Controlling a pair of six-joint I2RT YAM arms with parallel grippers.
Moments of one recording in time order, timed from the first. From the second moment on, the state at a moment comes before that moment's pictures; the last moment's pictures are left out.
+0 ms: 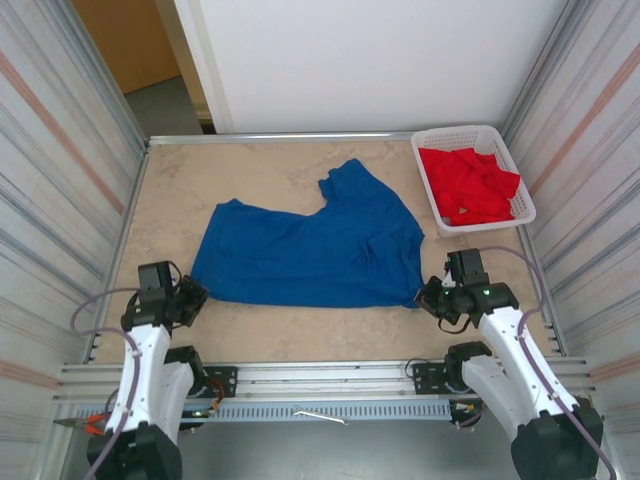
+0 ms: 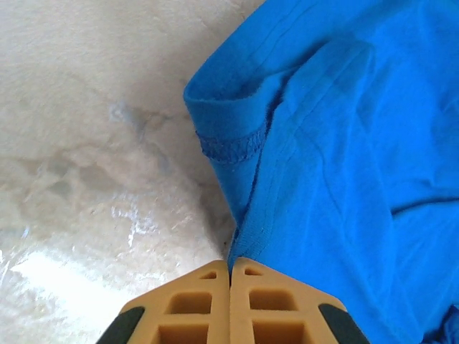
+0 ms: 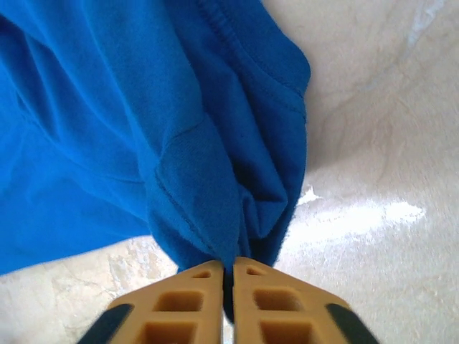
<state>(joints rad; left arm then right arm) 0.18 0.66 0.39 -0.75 0.26 -0.86 0.17 0.74 0.50 -0.90 -0.28 0.77</state>
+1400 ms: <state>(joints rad) -0.05 2.19 1.75 -0.86 0.06 -0.14 0.24 2.48 2.36 -0.90 -0.15 0.37</state>
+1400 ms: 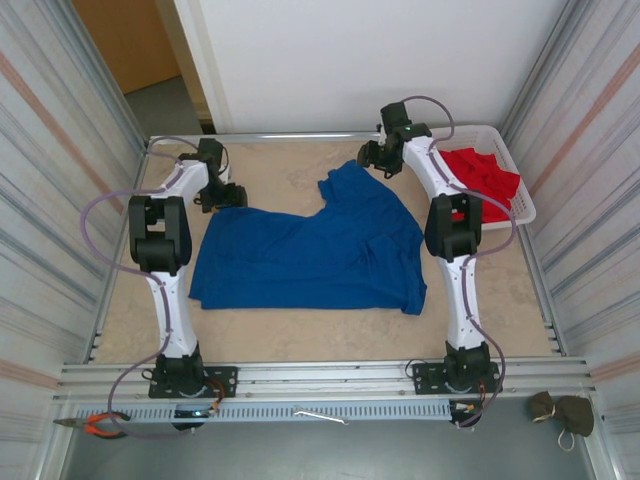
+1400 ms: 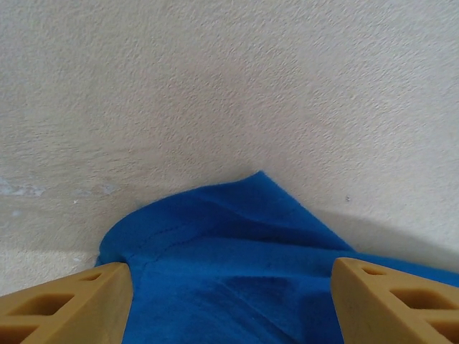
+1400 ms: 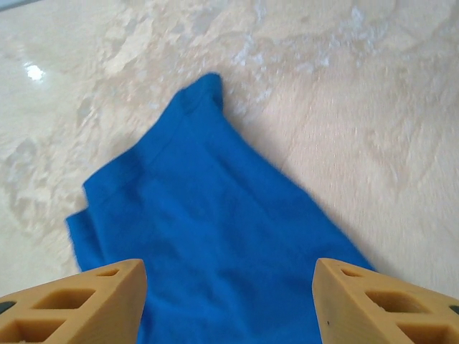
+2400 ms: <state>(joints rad) 0.01 2.19 1.75 -0.85 0.13 -0.13 0.29 2.78 2.63 -0.72 -0.19 0.33</state>
